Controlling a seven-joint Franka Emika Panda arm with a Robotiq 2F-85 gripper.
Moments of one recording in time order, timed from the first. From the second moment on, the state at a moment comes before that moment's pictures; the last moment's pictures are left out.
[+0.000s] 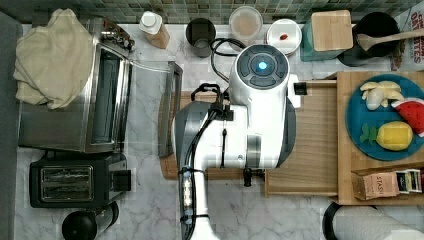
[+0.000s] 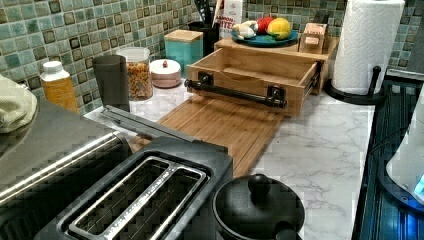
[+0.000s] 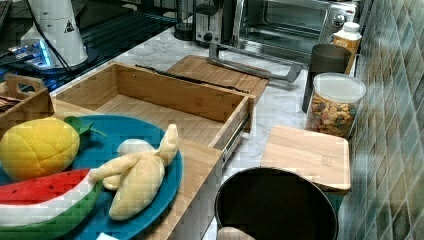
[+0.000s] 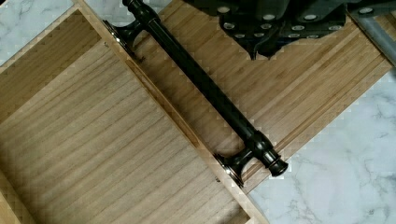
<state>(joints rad) -0.03 0.07 -0.02 -1.87 -0.04 0.25 -0.10</state>
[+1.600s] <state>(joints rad) 0.06 0.13 0.05 -2.09 -0.07 0.59 -0.41</state>
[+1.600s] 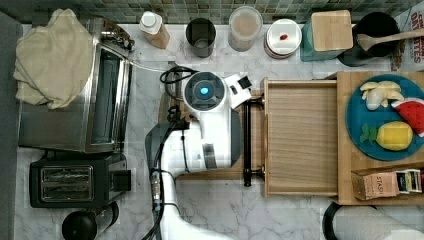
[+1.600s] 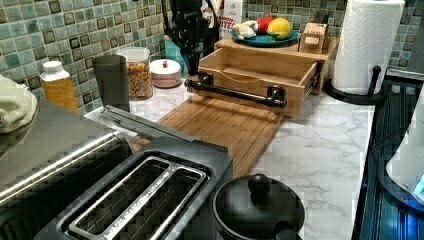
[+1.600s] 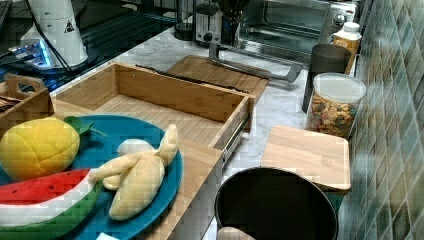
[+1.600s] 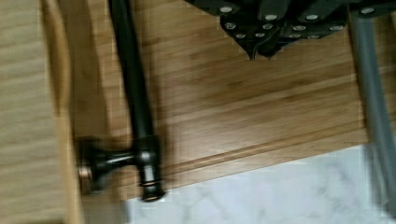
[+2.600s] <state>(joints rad) 0.11 0.24 0.02 -2.18 -0.21 0.66 -0.42</state>
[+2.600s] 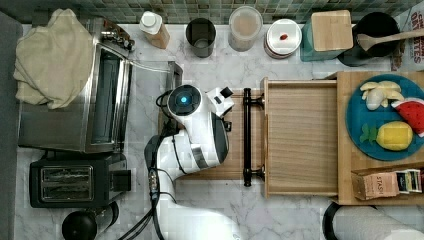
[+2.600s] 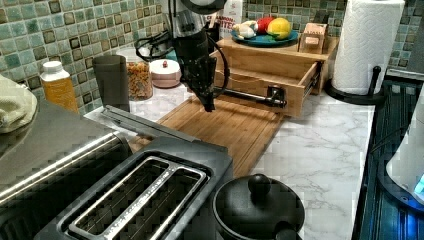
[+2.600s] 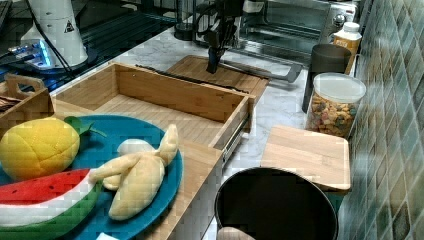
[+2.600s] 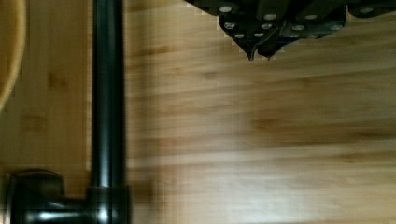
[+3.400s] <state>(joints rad) 0.04 0.20 -0.08 -2.31 -0.24 0.85 -0.56</state>
